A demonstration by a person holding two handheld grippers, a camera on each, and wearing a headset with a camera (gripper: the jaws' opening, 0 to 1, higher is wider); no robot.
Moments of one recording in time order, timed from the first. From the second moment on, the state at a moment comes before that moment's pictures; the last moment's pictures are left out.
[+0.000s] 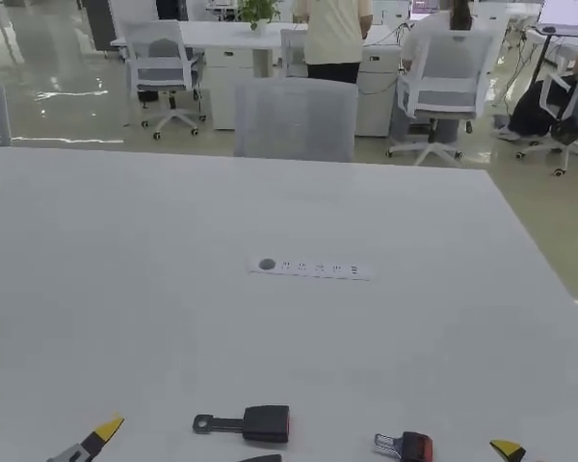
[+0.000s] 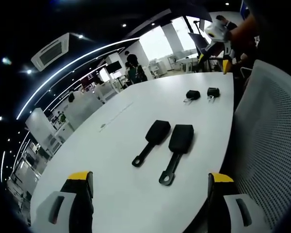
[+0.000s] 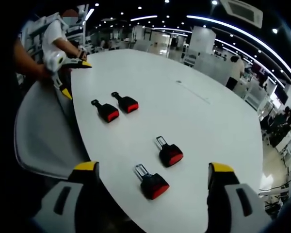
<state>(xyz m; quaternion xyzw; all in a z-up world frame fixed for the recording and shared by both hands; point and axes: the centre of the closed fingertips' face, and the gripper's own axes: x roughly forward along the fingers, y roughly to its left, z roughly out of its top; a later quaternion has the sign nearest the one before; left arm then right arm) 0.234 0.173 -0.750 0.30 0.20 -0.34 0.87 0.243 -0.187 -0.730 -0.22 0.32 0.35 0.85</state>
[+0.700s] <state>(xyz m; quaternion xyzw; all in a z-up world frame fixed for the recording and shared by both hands) 0.234 0.175 -0.754 0.30 0.21 -0.34 0.87 0.253 -0.206 -0.728 -0.23 0.31 0.35 0.85</state>
